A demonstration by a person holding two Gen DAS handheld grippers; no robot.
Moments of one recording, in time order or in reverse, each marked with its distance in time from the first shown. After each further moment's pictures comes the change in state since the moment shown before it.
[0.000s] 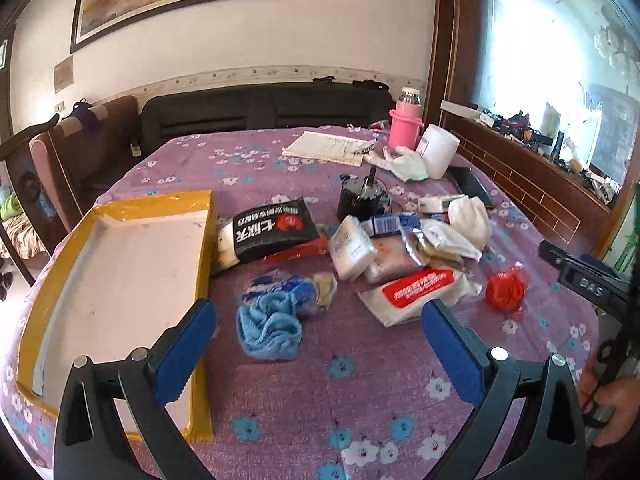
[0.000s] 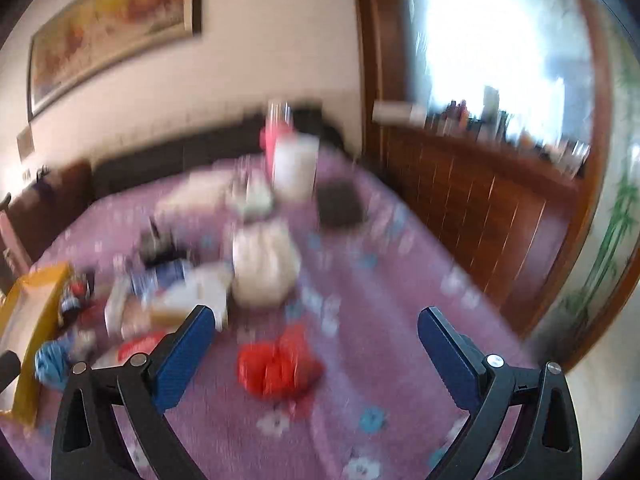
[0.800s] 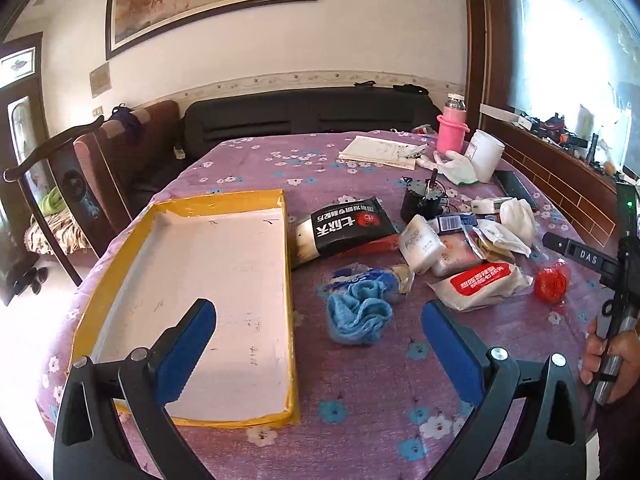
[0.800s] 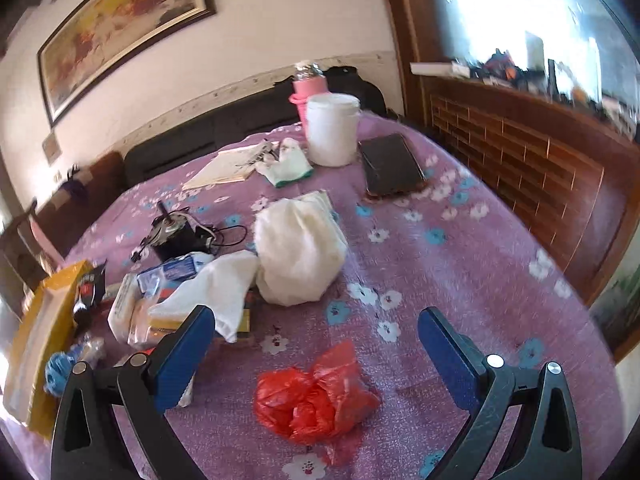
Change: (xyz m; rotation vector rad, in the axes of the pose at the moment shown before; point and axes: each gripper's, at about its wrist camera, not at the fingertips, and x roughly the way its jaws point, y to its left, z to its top) left arm -0.025 0.043 -0.009 -0.009 -0.020 0.148; right arm 0.069 -0.005 0.005 0.070 0.089 0.181
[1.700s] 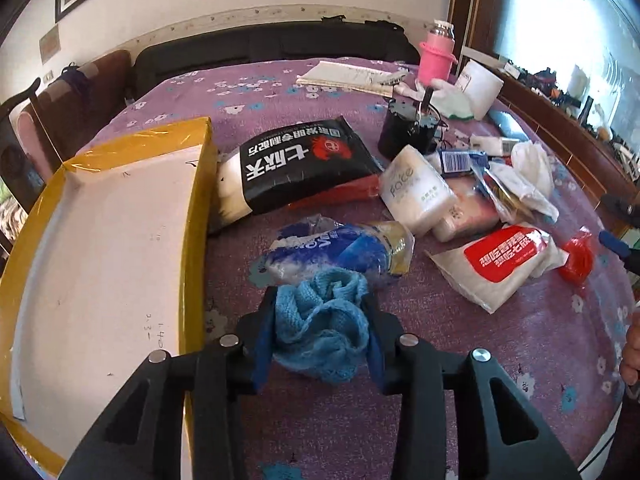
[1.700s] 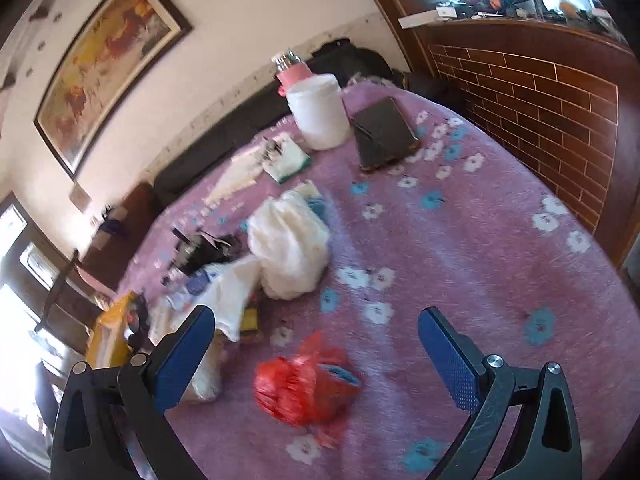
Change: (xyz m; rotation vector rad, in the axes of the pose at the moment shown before) left arm 0.110 -0.022 -0.003 0.020 0.237 -0.134; right arm -0.005 -0.046 0.011 0.110 0.113 0.156
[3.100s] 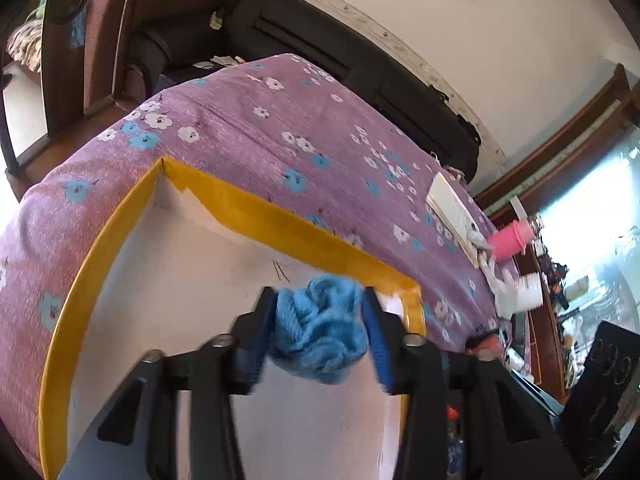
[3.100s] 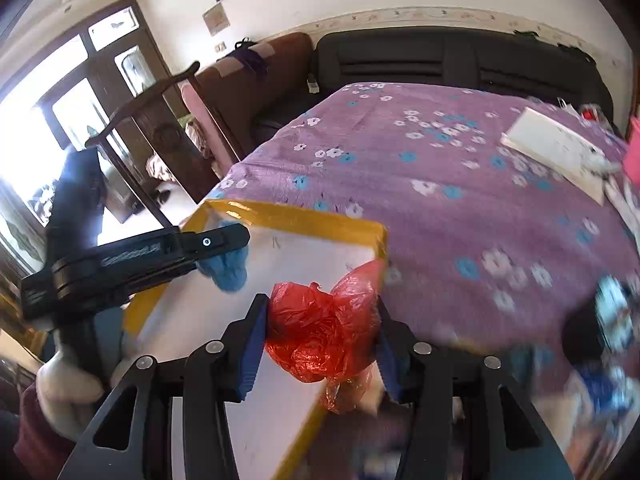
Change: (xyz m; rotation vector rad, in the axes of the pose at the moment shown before) left arm 0.038 0.256 0.092 -0.609 -0.039 -0.198; right arm 0.194 0.392 -0.034 -0.589 0.295 0.295
